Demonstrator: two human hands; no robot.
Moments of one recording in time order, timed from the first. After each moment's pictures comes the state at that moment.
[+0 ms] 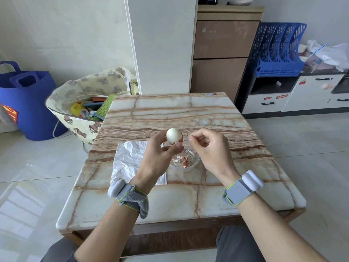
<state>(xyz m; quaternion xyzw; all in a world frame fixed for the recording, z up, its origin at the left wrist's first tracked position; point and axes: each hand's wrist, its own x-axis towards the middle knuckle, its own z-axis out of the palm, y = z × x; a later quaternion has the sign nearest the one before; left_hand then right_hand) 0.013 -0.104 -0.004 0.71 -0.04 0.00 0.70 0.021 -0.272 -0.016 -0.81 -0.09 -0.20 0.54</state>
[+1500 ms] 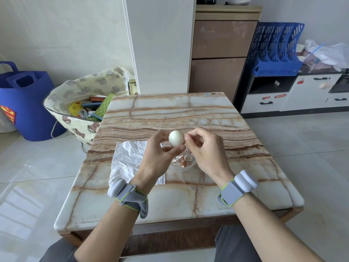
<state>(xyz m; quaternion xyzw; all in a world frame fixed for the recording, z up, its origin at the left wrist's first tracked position) 0.013 -0.107 -0.004 0.74 -0.04 0.01 0.67 0.021 -0.264 -0.017 -0.82 -0.10 -0.22 0.51</state>
